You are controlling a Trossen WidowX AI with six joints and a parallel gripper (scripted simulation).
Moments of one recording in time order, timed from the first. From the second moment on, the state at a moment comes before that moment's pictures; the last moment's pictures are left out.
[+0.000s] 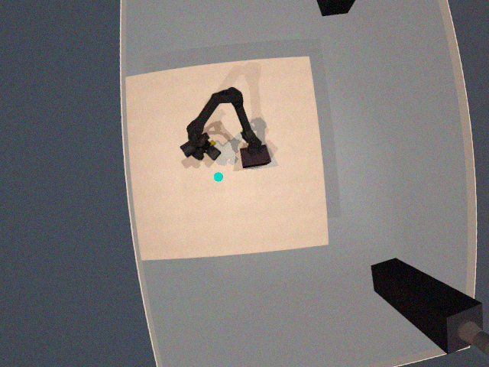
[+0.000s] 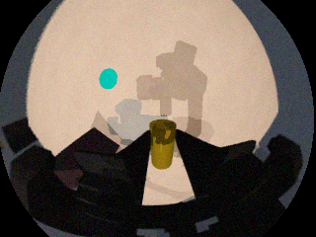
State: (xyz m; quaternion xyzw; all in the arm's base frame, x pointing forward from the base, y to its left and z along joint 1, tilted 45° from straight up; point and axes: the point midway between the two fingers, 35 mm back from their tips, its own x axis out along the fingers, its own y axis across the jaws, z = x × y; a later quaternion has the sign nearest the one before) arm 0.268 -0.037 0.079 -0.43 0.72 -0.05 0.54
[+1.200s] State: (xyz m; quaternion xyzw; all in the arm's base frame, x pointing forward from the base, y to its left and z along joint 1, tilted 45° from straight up) arm 0.278 0.045 0.011 -0.50 0.72 0.05 0.47
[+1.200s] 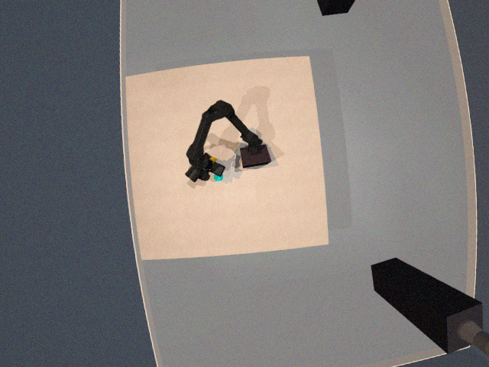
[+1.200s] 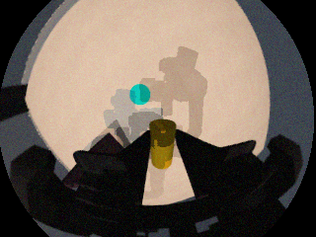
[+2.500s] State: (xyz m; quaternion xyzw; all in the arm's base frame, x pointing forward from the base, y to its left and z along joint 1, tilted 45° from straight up) arm 0.264 0.089 -0.043 -0.51 0.73 0.12 0.45
